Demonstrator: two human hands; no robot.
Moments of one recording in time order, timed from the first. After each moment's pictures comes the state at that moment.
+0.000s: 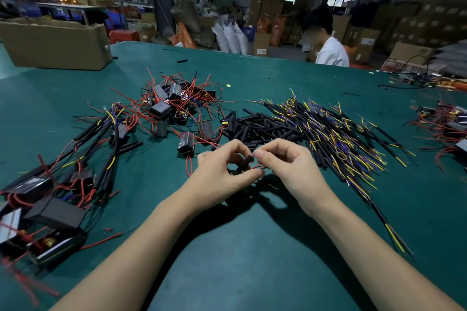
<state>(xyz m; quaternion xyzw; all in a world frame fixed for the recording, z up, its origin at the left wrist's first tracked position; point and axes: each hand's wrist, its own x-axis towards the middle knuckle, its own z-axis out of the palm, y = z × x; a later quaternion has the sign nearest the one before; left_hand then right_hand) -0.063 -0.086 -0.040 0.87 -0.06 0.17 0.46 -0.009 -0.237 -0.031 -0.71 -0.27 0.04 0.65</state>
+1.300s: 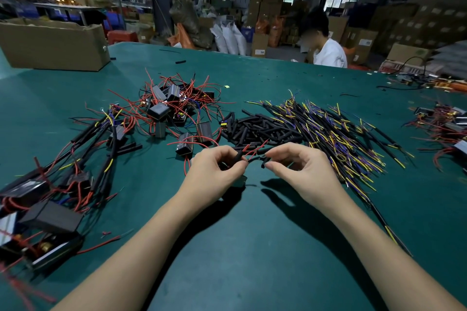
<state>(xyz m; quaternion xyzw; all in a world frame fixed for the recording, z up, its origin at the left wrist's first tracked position) -0.054 -0.081 -0.051 0.83 0.02 0.20 0.53 0.002 -0.262 -0.034 -0.81 -0.28 -0.05 0.52</state>
